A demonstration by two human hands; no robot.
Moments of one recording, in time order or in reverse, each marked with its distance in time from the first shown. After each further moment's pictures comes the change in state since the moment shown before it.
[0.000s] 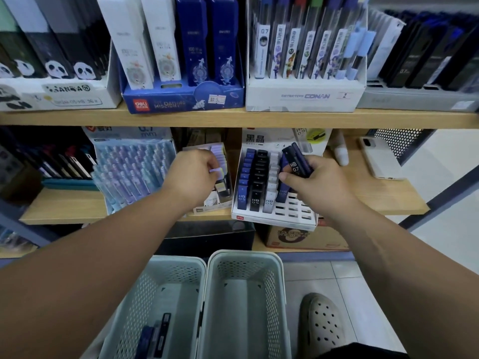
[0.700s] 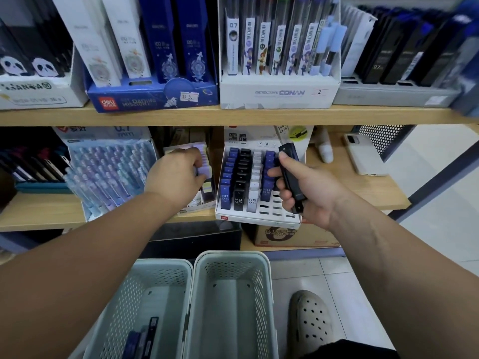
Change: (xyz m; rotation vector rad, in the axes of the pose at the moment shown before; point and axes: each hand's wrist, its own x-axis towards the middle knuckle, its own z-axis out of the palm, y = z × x) left_hand 0.003 -0.001 0.013 0.202 0.062 0.100; right_hand -0.008 -0.010 -0.016 0.599 -0.203 0.482
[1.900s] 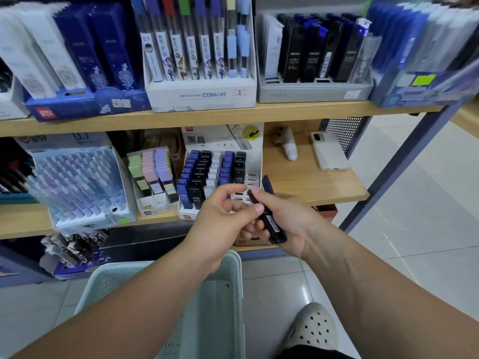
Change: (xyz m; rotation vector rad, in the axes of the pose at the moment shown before) left_hand -0.085 0.169 0.031 -1.389 -0.333 -0.425; right_hand -0.046 0.033 -0.051 0.093 -0.051 0.077
